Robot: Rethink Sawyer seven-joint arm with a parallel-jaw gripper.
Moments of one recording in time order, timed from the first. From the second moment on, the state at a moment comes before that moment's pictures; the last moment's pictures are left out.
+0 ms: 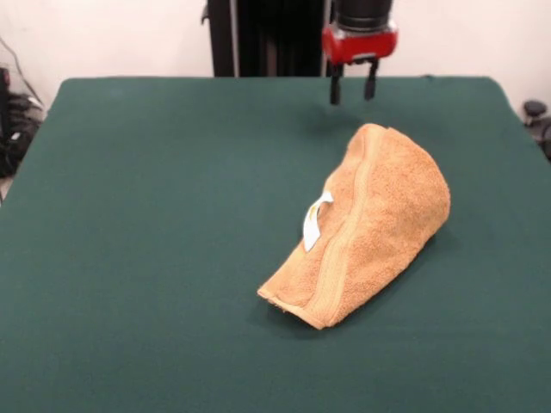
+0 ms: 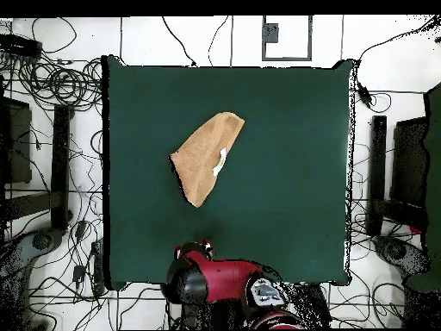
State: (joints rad) arm -0.16 -0.58 0.02 2.18 -0.25 -0.09 1.57
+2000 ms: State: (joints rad) arm -0.64 -0.69 0.42 1.94 -0.46 0.33 1.57
